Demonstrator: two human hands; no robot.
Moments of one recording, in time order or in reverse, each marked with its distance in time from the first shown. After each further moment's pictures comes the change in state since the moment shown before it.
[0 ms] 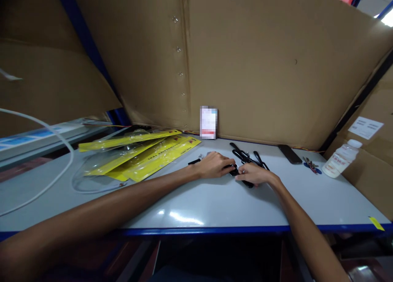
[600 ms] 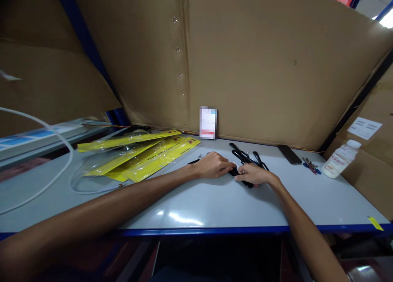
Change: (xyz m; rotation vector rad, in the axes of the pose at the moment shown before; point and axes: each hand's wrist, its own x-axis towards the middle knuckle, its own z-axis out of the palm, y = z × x) left_hand -0.003 -0.004 -0.001 0.020 -0.008 0.099; right_hand 0.001 0.003 0.000 -0.011 0.012 -0.003
